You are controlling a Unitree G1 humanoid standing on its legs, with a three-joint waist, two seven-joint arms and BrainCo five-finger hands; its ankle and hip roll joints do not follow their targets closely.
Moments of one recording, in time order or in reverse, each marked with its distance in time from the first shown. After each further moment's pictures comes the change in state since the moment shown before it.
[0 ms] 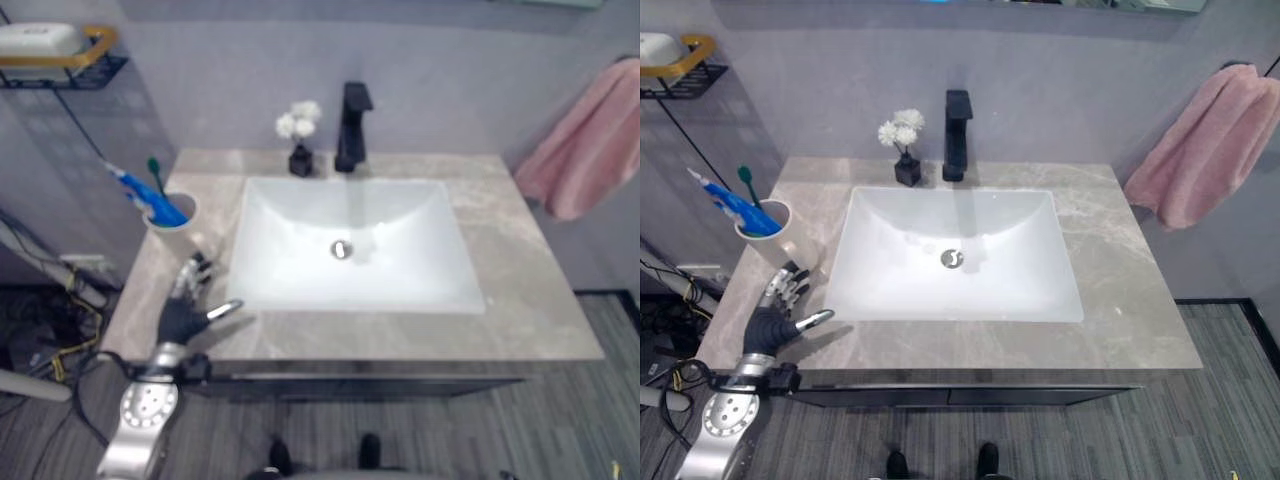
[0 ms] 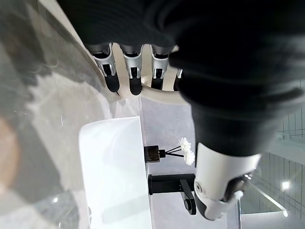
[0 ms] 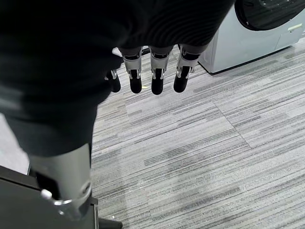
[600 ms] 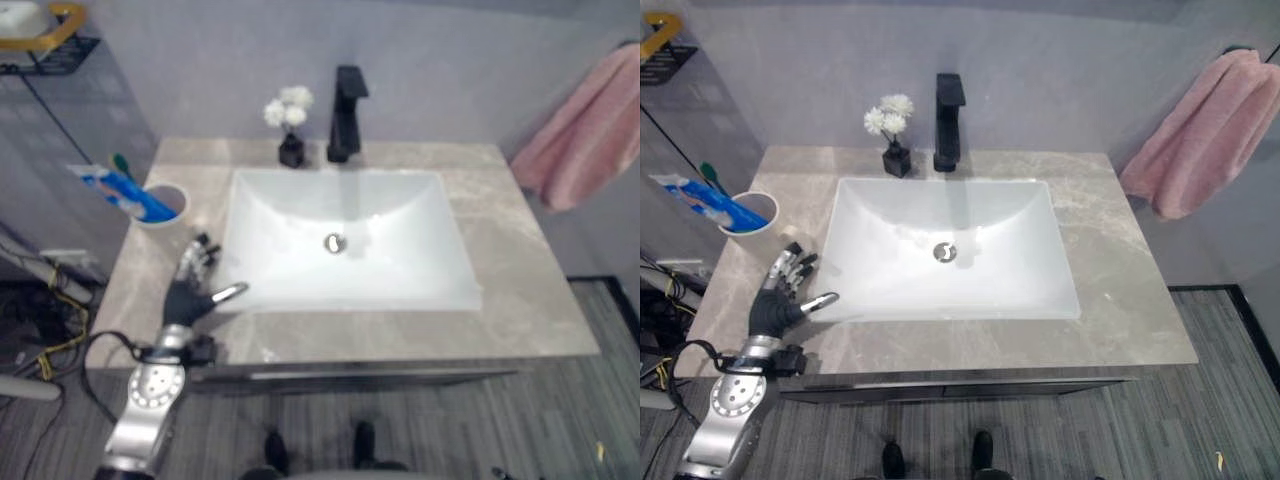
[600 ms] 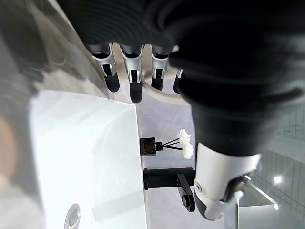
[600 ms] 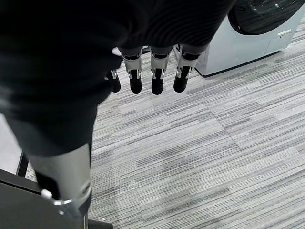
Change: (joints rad) left arm -0.107 0.007 -0.012 0.007 0.022 0.010 0.048; right arm -0.010 0.011 0.019 -0.002 0.001 -0.003 0.000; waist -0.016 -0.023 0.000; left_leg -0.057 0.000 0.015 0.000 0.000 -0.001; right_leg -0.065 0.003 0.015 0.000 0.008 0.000
